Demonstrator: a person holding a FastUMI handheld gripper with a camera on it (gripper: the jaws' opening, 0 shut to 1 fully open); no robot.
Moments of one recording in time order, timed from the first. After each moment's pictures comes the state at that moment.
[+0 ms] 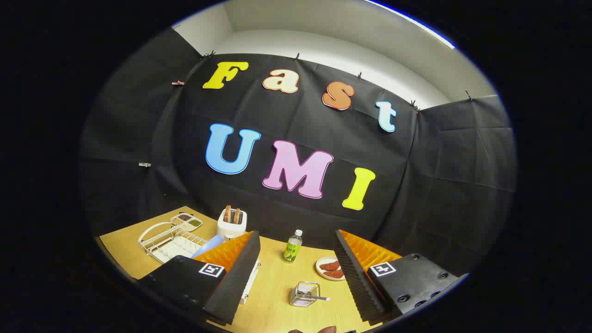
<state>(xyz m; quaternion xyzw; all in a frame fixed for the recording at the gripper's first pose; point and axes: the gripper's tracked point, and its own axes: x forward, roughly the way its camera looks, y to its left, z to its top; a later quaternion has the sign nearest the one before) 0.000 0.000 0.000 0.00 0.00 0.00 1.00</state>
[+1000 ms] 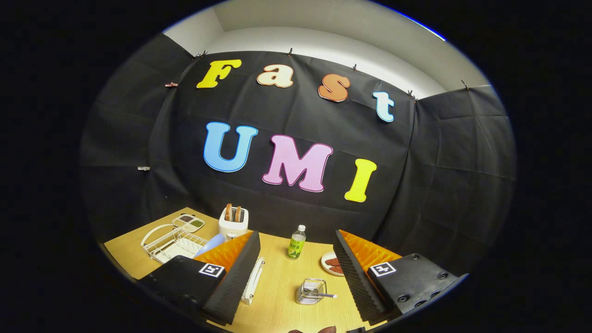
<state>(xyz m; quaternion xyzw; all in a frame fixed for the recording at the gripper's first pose) 0.012 0.003 -0.013 0.03 0.02 0.00 1.00</state>
